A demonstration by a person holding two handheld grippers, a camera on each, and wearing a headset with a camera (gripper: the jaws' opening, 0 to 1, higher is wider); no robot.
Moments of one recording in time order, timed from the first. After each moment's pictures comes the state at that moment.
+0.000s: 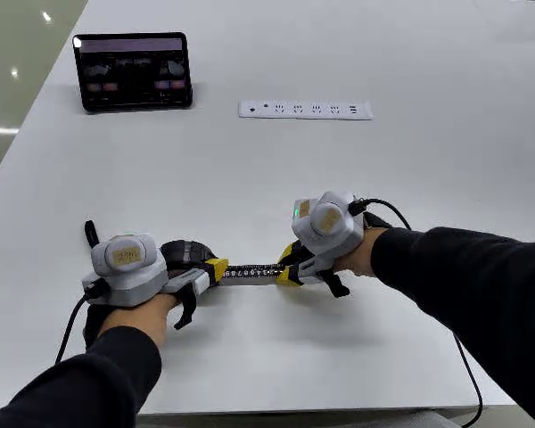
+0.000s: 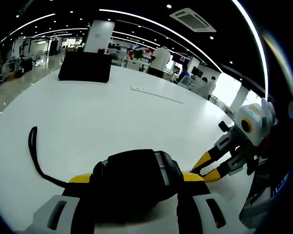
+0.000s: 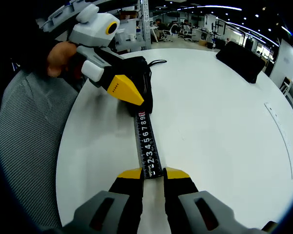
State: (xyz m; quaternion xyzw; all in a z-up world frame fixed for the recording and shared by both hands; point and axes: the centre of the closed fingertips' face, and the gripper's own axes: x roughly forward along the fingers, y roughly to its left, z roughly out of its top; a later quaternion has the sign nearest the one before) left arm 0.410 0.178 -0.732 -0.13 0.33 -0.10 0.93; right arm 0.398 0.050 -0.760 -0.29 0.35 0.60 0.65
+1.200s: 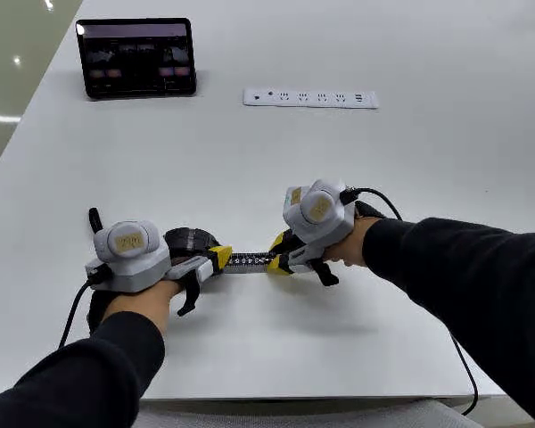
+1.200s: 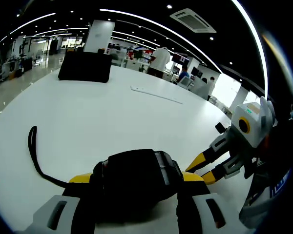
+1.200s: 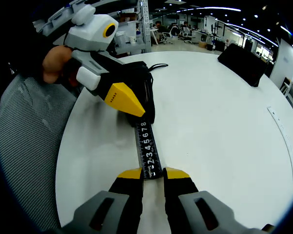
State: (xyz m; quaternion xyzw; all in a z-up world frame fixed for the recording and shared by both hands) left arm 0.408 0.177 -0.731 -0.14 0.33 -0.10 0.93; right arm 0.397 0.069 -0.759 -0.28 0.34 0.61 0.66
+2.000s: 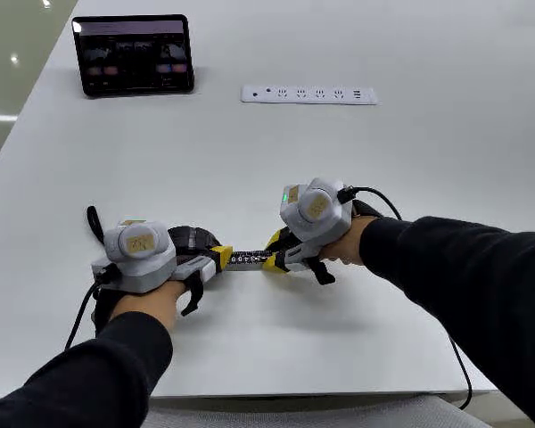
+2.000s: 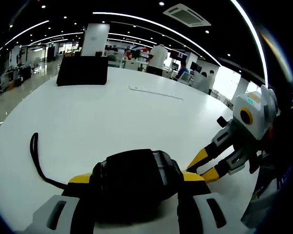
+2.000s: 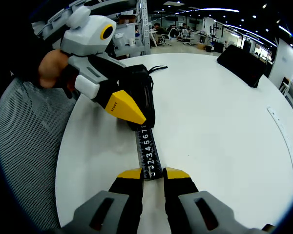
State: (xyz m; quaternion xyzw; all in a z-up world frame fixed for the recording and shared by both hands) left arm 0.409 0.176 -0.733 -0.09 0.33 -0.09 0.93; right arm 0.396 0.072 -0.759 -0.27 0.34 0.61 0.66
